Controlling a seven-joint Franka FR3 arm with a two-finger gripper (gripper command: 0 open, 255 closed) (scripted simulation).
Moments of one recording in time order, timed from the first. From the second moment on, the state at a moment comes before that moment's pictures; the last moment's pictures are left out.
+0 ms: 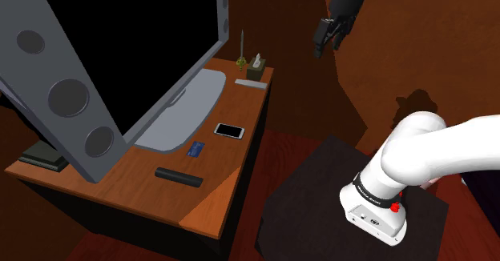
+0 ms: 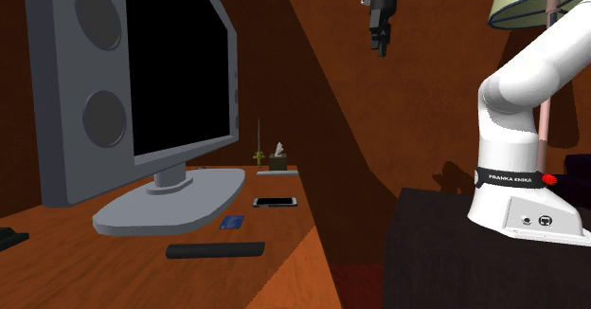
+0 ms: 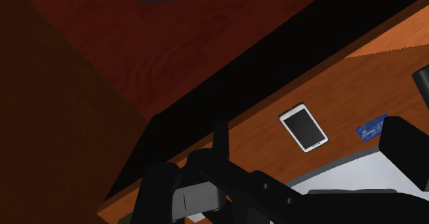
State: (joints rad) arm 0.00 -0.80 -0.02 -2.29 -0.03 1.57 0.05
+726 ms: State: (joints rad) arm 0.06 -0.62 0.05 -2.38 0.03 1.82 0.08
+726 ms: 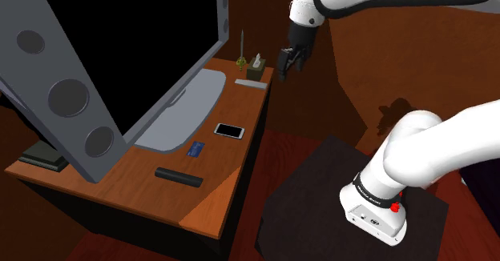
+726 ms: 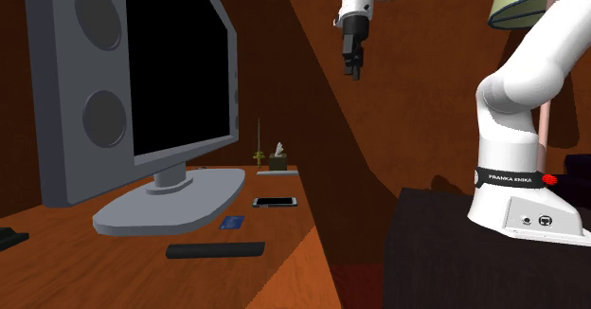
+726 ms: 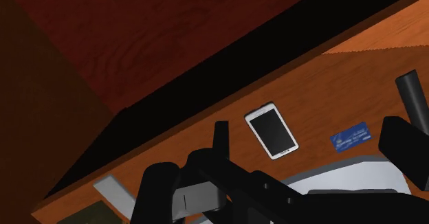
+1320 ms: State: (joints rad) arm 0.13 -0.37 0.14 -2.37 0.07 2.04 0.10
